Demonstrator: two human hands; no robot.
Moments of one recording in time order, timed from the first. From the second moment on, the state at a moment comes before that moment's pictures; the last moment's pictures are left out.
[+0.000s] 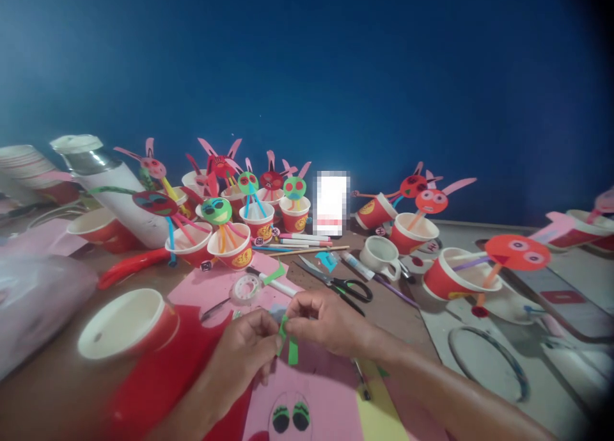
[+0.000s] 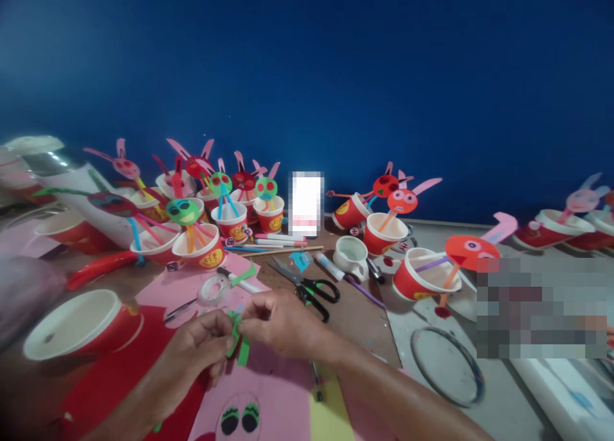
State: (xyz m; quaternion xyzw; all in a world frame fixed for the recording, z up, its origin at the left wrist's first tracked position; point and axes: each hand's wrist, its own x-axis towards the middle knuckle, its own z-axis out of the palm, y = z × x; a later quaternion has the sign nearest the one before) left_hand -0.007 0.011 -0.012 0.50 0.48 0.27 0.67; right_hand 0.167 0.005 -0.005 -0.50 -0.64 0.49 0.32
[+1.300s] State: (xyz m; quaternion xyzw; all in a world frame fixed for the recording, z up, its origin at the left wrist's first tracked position) left_hand -0.007 0.012 -0.016 0.47 0.44 0.22 0.73; right_hand 0.163 0.002 -0.007 -0.51 -0.66 0.43 0.34
